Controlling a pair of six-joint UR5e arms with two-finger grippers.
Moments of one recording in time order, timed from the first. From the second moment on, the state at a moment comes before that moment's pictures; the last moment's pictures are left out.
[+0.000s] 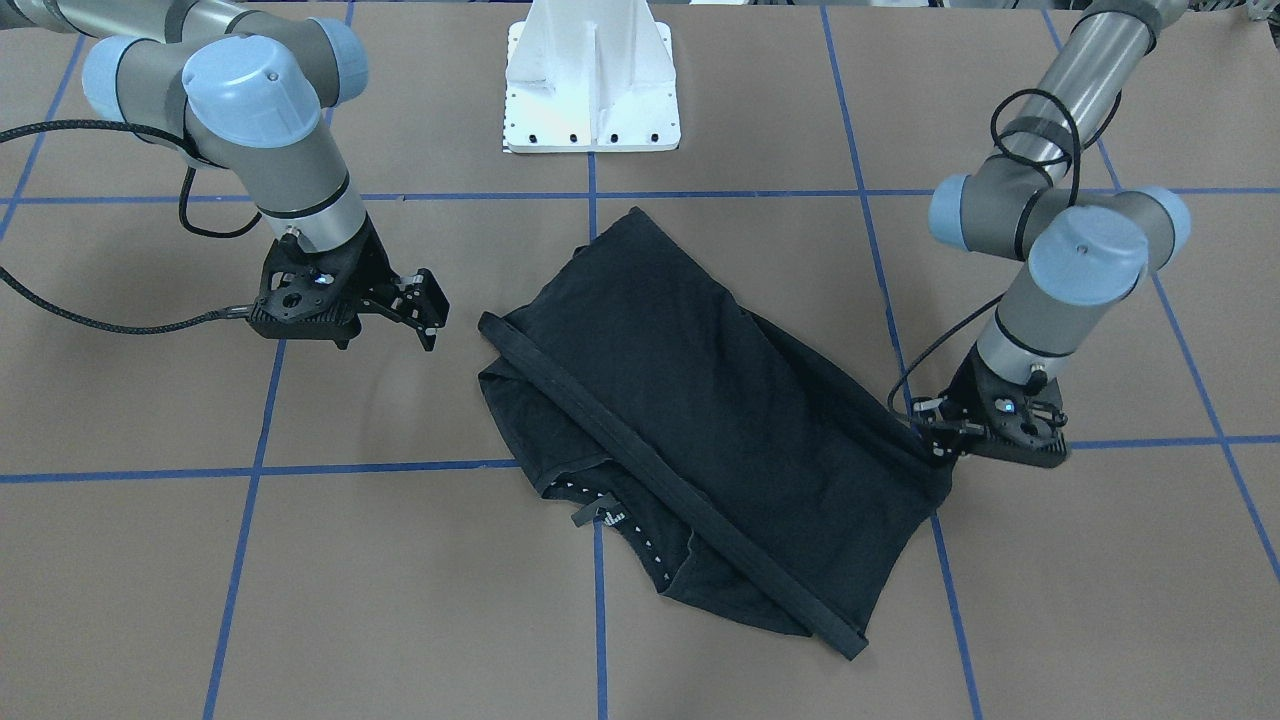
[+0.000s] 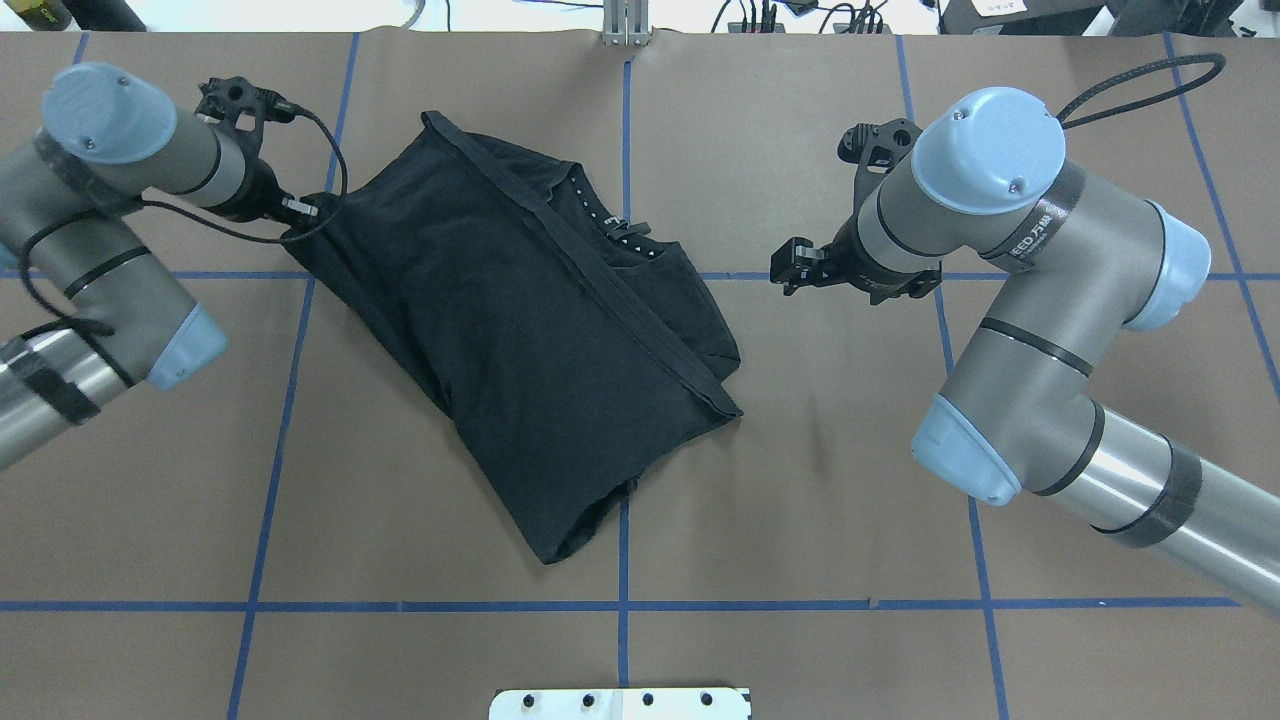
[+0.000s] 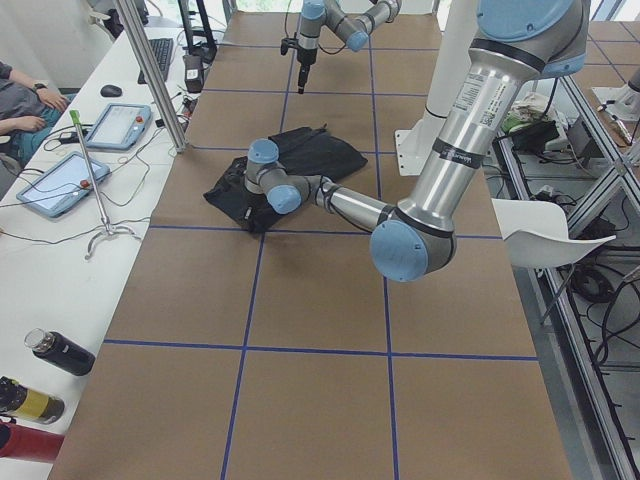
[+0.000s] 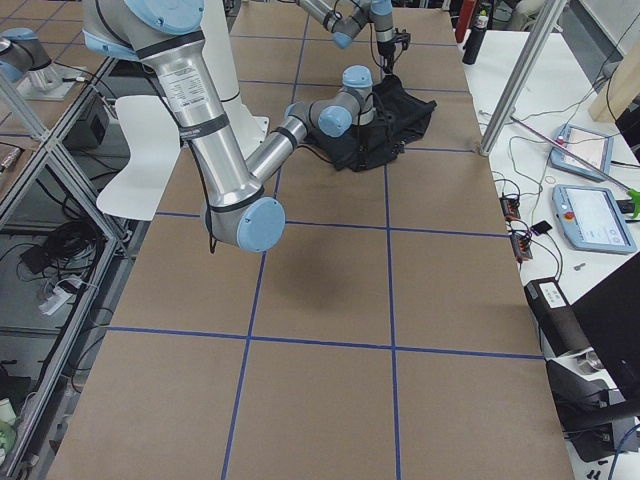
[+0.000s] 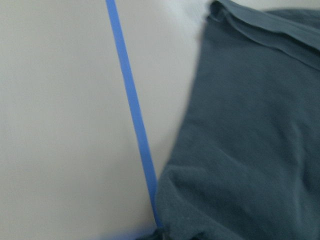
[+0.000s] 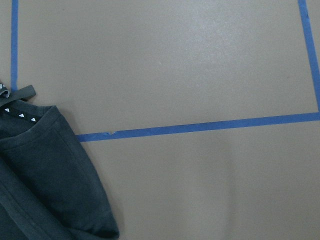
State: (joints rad) left arm -0.92 -2.06 -1.31 -2.12 -1.94 -0.68; right arm 0.72 -1.10 1.83 -1.52 1.93 1.17
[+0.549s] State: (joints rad) left arm -1.03 -2.25 -1.00 -2.20 -1.92 -0.48; right arm 0.72 -1.10 1.83 -1.52 1.92 1.17
